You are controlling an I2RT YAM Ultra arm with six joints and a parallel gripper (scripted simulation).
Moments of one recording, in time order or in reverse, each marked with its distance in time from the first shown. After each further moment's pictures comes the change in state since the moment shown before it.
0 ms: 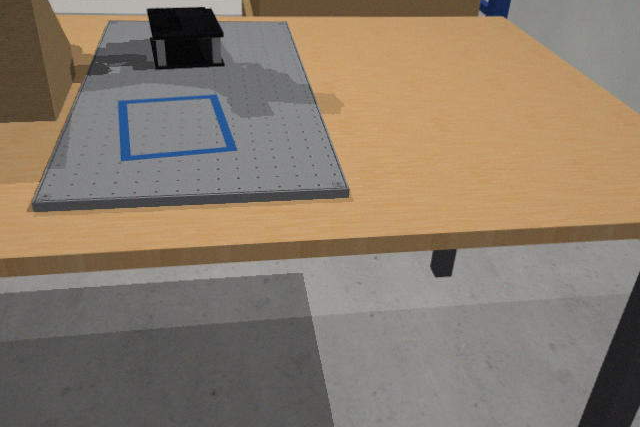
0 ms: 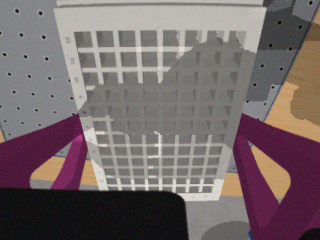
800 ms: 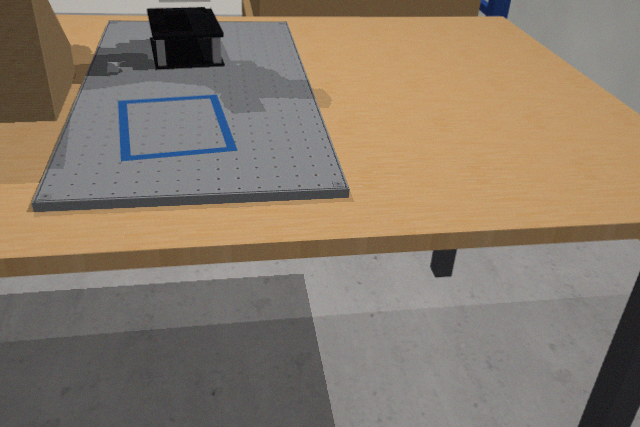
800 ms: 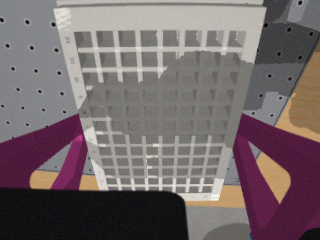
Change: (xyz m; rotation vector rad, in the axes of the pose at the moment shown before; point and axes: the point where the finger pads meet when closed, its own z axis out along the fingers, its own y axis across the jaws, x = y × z) arm -0.002 0.000 0.026 0.009 -0.001 0.007
